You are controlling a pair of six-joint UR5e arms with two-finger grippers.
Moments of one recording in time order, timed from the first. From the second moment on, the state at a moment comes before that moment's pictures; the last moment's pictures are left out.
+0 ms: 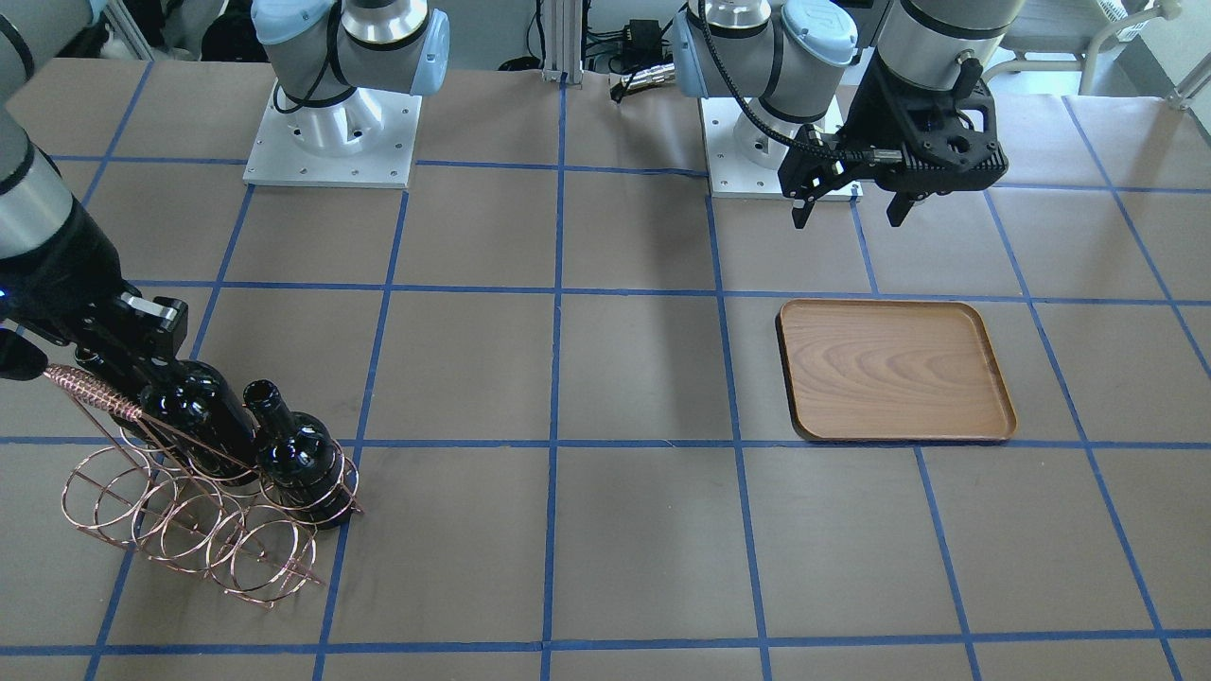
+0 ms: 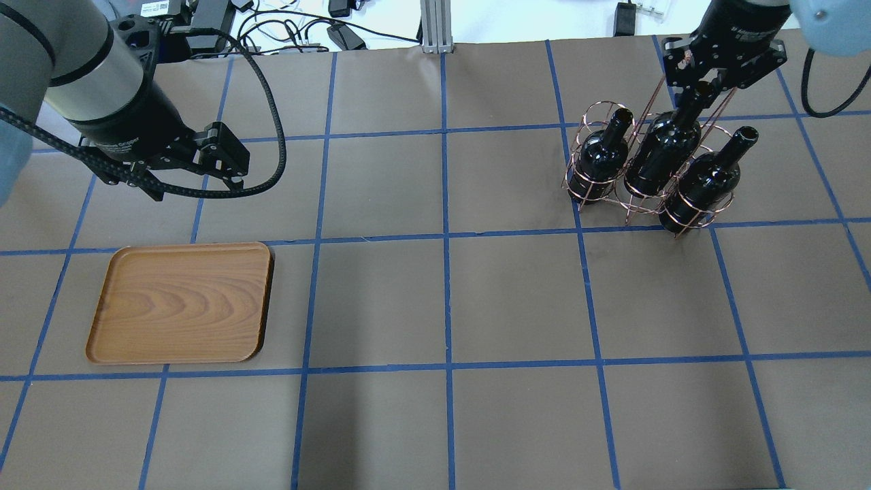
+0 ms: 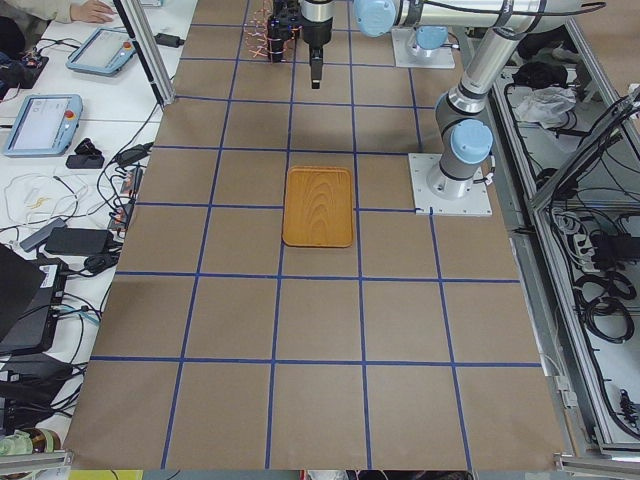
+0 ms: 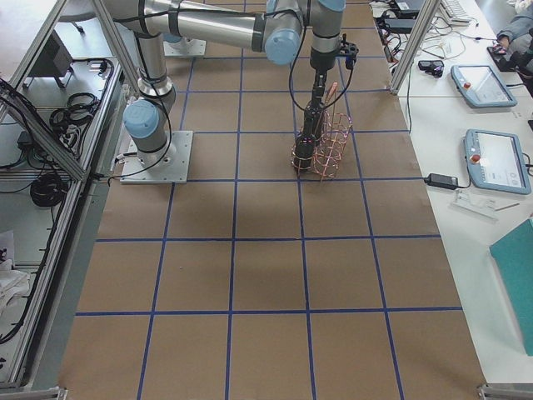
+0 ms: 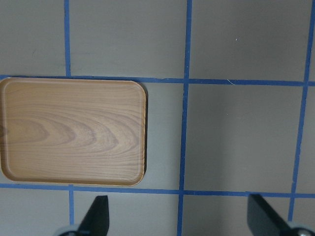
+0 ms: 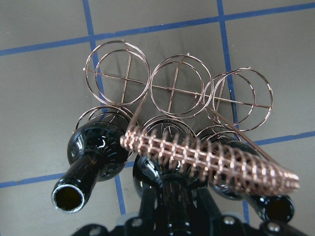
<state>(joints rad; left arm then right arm) -1.52 -1.47 -1.66 -1.56 1.59 0.02 1.42 -1.39 1.42 -1.66 -1.61 -0.01</state>
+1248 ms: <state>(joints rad) -1.47 -1.45 -1.66 -1.55 1.65 0.01 1.73 -1.53 1.32 -1.45 -1.60 0.45</state>
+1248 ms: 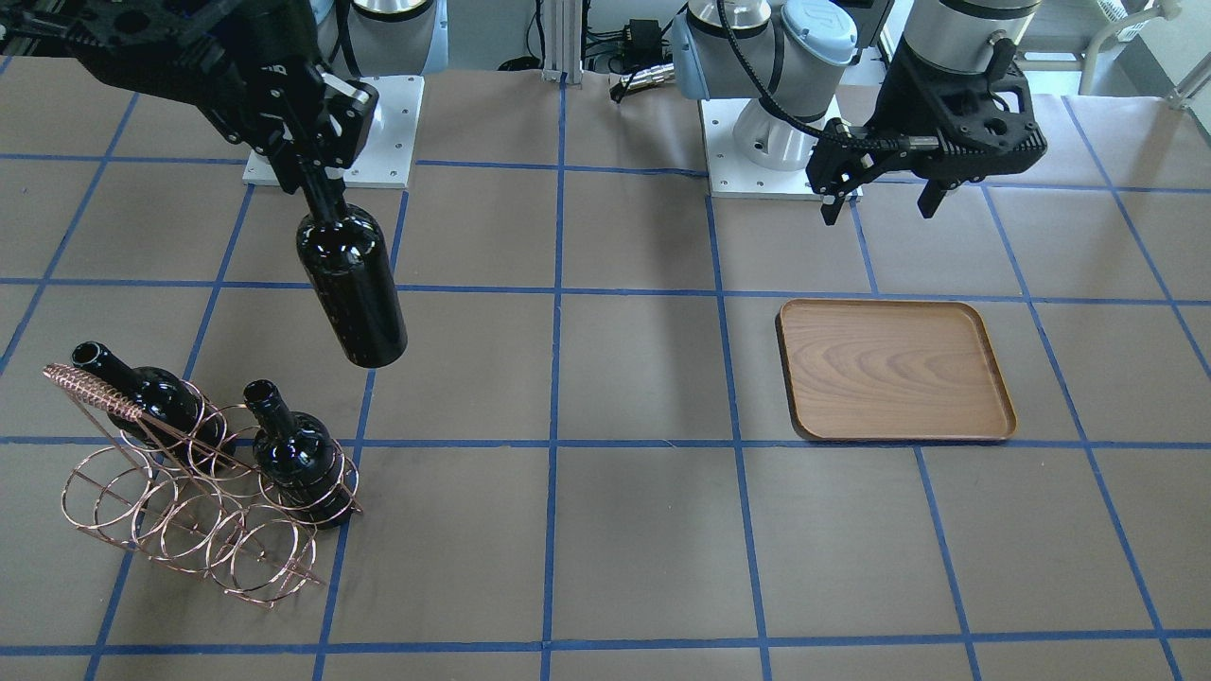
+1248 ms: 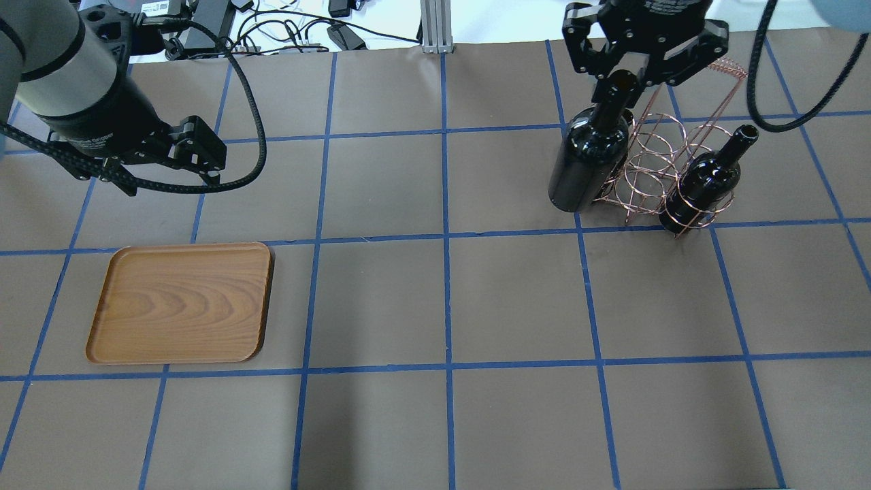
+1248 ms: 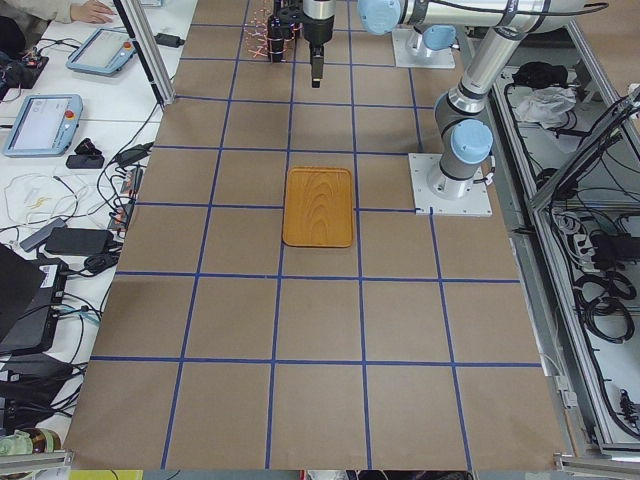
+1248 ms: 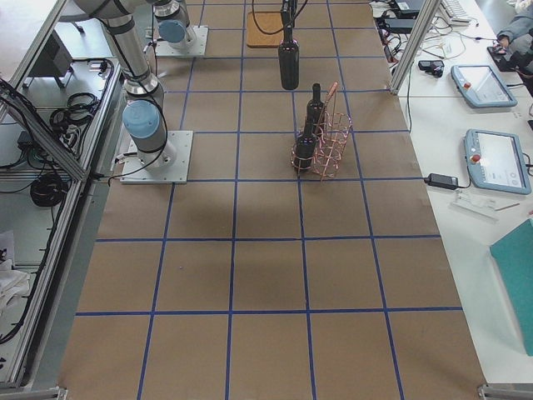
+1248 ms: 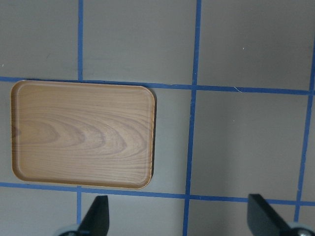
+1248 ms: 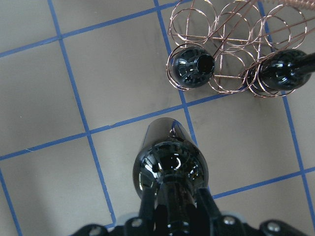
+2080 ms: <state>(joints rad) -1.36 -1.46 -1.66 -1.55 1.67 0.02 2.01 -1.38 1.32 -1.59 -1.59 0.76</state>
